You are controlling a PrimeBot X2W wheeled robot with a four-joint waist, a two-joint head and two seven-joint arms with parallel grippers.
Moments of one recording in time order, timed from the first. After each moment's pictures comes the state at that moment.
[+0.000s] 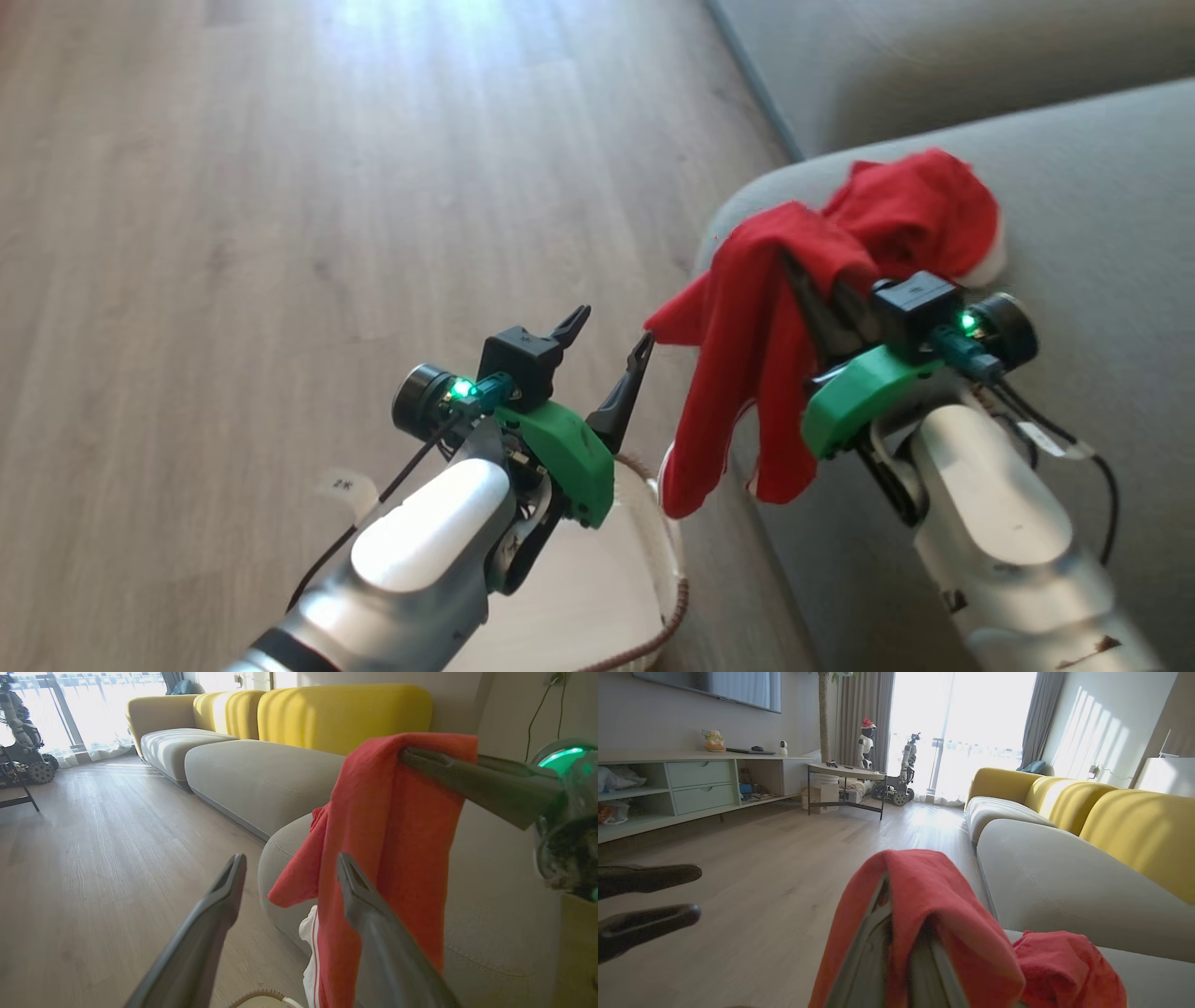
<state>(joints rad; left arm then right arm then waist) -0.74 0.08 -0.99 0.63 -0.68 0.12 -0.12 -0.50 -0.09 0.30 0.59 0.11 0.13 -0.26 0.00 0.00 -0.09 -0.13</state>
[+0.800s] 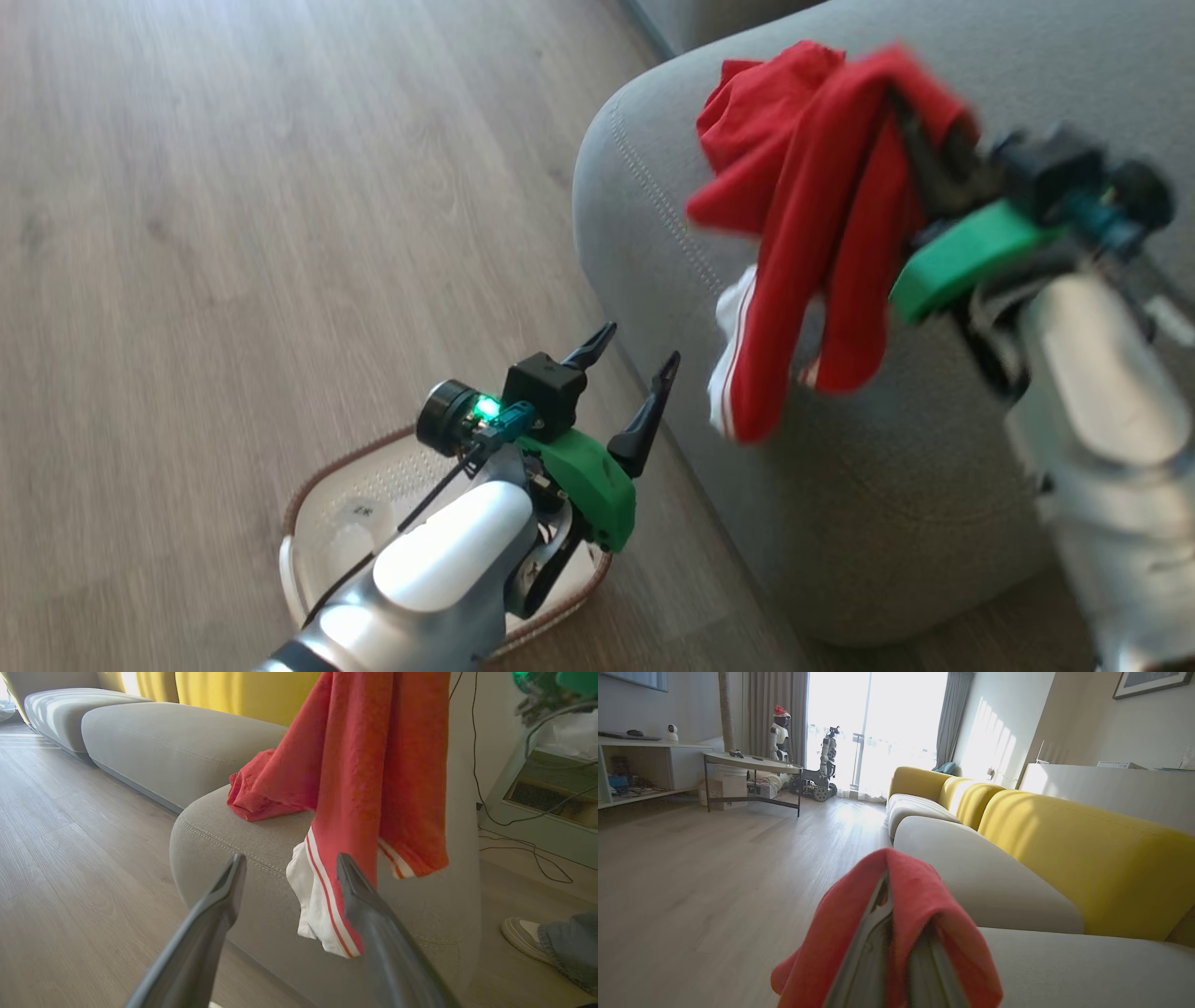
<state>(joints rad) -0.72 0.06 -1.05 0.63 -0.68 0.13 -0.19 -0.64 -0.20 0.21 0.49 0.13 0.13 -0.20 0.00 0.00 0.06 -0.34</state>
